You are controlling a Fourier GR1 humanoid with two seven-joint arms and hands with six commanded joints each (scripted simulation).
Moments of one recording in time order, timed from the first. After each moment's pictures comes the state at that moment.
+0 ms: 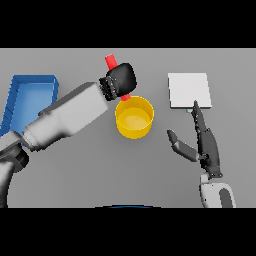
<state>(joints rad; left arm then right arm) -1.19 0.28 -0.98 -0.81 -1.25 -0.34 -0.18 0.10 -0.02 0.12 -1.72 0.22 -0.05 -0.10</state>
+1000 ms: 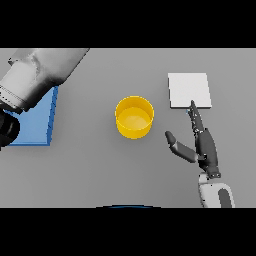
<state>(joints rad) -1.63 0.37 -0.84 -0.52 -1.31 -0.25 -0.21 0.10 -0.02 0.14 -1.72 0.21 -0.03 -0.11</state>
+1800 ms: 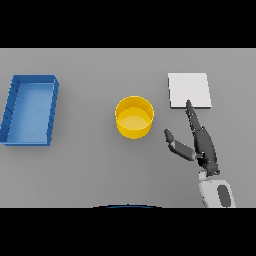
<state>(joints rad) -1.25 0.62 -0.02 -0.32 -0.53 -0.06 0.19 0.07 -0.05 0.15 -1.67 0.23 -0.02 -0.14</state>
